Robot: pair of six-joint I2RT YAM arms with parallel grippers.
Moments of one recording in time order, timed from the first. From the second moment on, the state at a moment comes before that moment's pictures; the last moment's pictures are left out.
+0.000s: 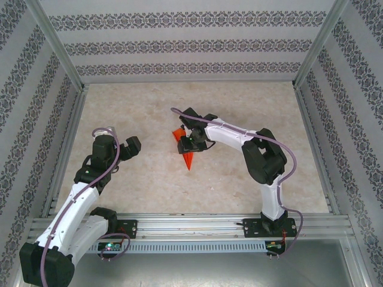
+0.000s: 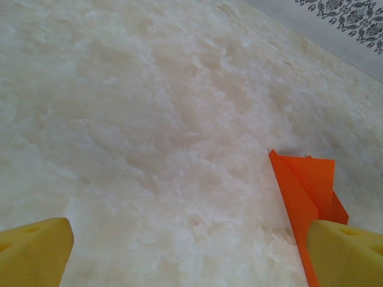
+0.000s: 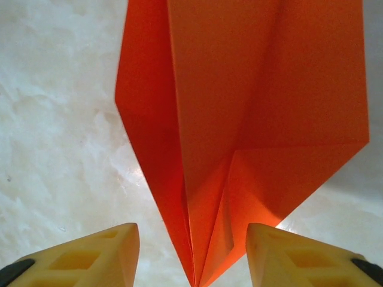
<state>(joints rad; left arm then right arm) -0.17 0.81 0.59 -0.39 -0.07 -0.56 0.69 2.03 1.51 -0.76 -0.22 0.48</state>
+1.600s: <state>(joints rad) -0.17 0.81 0.58 -0.42 -0.07 -0.56 0.74 2.17 1.62 -0.83 -0.10 0.49</state>
